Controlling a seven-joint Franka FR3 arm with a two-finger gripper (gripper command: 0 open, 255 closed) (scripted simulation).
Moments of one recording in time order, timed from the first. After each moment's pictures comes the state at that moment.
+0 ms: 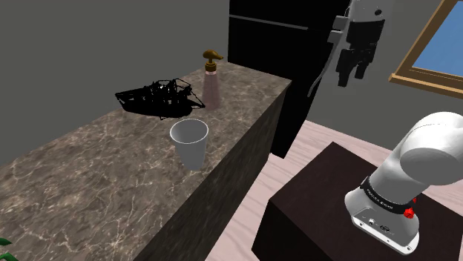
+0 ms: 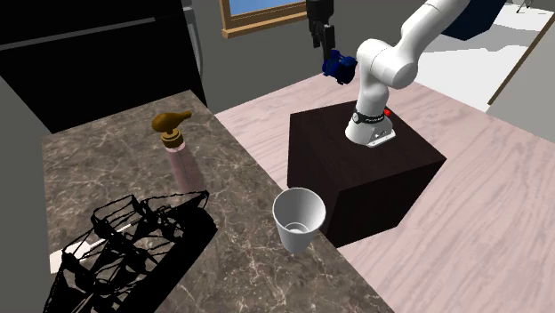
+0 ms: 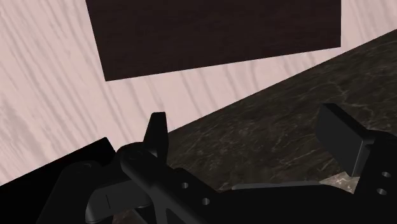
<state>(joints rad) 0.01 -0.82 -0.04 -2.44 -0.04 1.43 0.08</state>
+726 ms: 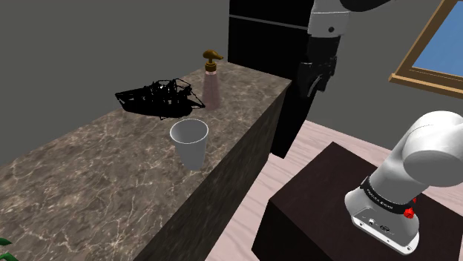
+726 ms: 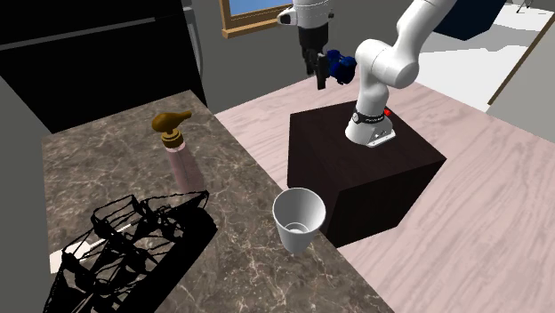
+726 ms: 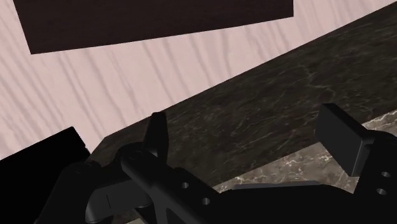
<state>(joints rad) 0.08 -0.64 0.09 -2.43 0.10 1.63 0.22</state>
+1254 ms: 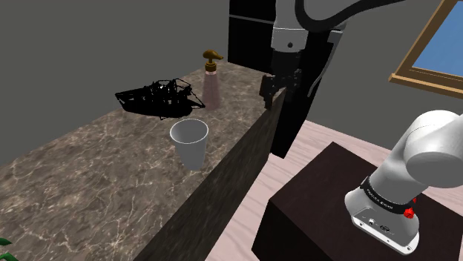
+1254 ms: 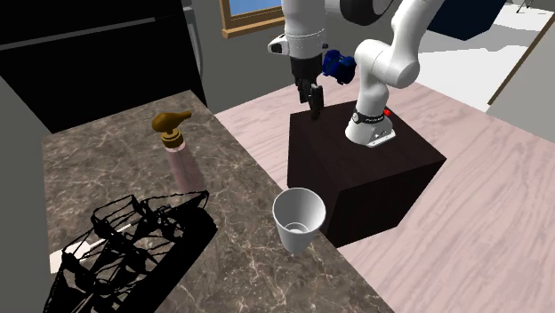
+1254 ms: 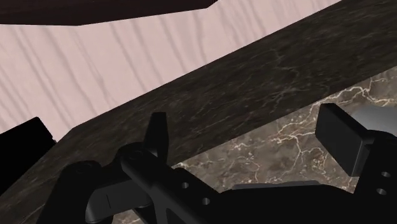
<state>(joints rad) 0.13 -0.42 0.20 -2.36 0.19 1.83 0.33</state>
